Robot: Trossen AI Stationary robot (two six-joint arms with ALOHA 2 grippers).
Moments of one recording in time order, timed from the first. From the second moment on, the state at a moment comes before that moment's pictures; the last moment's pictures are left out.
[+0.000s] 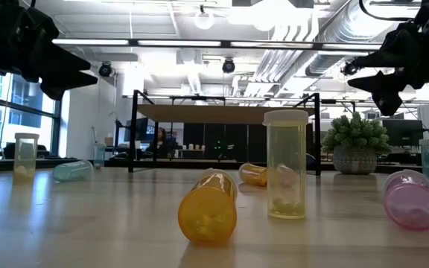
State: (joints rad) left arm 0.04 0.02 0.09 -0.23 -0.28 -0.22; right arm -0.13 0.01 0.06 -0.14 -0.09 0.55
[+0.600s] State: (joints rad) left arm 0.04 0.02 0.09 -0.22 -0.27 -0.25; right arm -0.13 0.01 0.06 -0.14 -0.09 0.55
